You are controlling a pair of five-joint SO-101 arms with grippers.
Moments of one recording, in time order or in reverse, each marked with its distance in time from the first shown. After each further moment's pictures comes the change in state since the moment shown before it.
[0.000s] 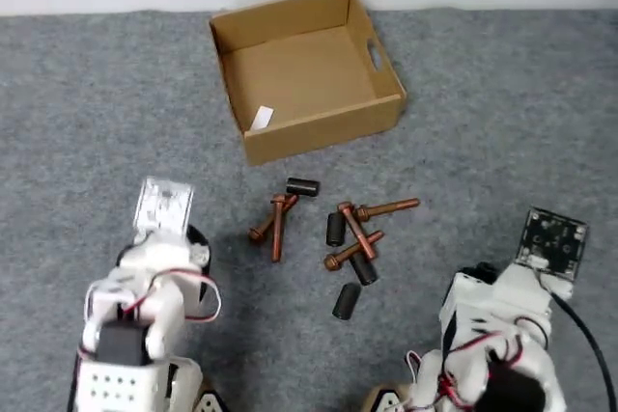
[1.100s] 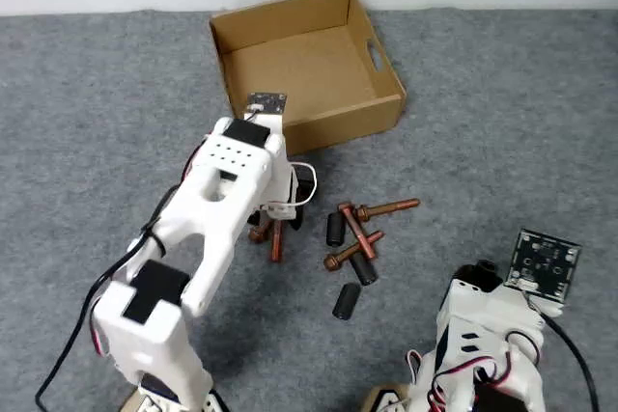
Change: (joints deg) left arm 15.1 94.1 -66.9 17.3 23.1; right arm 0.0 -11.9 7.6 -2.5 1.1
